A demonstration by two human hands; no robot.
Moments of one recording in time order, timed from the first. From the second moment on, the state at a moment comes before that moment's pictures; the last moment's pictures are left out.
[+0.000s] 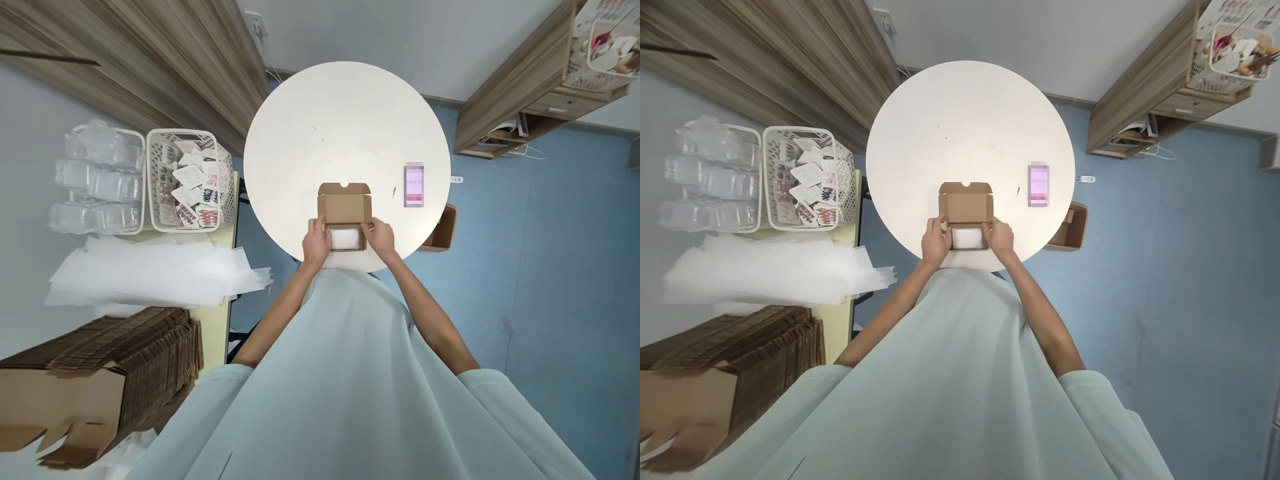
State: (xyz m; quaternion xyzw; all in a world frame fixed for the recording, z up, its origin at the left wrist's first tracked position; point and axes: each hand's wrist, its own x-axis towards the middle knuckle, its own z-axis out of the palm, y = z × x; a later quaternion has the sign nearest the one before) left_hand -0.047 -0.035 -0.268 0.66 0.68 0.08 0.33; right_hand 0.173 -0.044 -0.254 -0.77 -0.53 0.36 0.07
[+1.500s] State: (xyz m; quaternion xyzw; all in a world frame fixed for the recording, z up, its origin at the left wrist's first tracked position) left_hand -0.078 -0.082 -0.246 0.66 0.62 0.14 0.40; right_hand 0.182 -0.119 -0.238 -0.71 -0.58 0.36 0.13
